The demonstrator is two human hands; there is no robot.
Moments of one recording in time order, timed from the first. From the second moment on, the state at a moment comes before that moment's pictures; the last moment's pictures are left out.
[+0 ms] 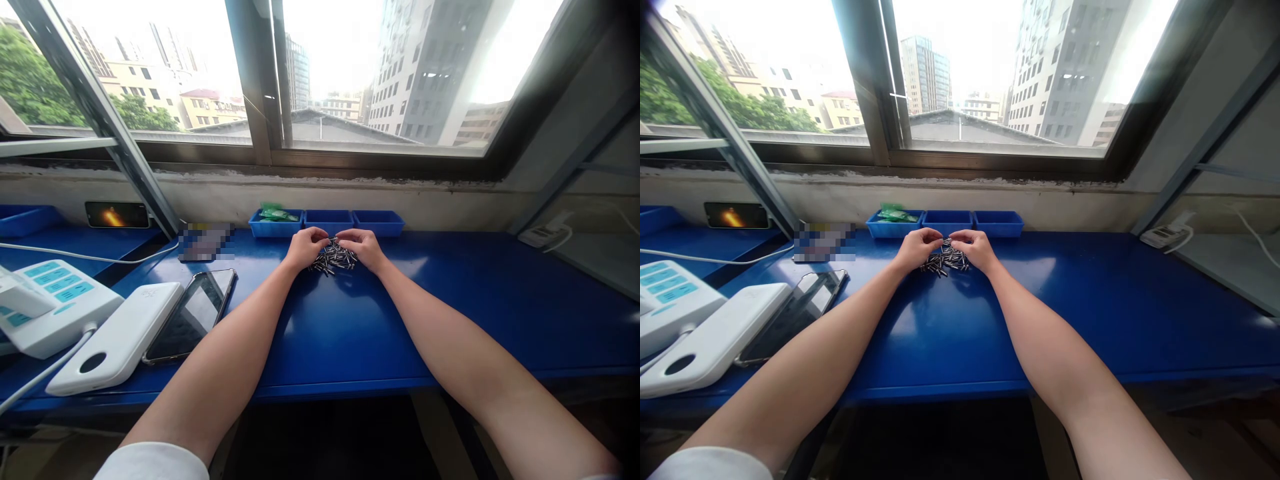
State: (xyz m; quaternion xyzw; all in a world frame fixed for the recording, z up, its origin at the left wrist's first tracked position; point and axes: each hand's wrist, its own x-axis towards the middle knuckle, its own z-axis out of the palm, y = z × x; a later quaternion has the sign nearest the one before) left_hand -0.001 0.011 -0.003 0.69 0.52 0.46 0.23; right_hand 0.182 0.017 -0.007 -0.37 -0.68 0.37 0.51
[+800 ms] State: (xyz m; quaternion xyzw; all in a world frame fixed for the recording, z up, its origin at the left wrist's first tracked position) left_hand -0.008 0.009 -0.005 0.69 0.68 0.26 0.03; right_hand 0.208 0.041 -0.020 -0.68 -0.65 0.07 0.33
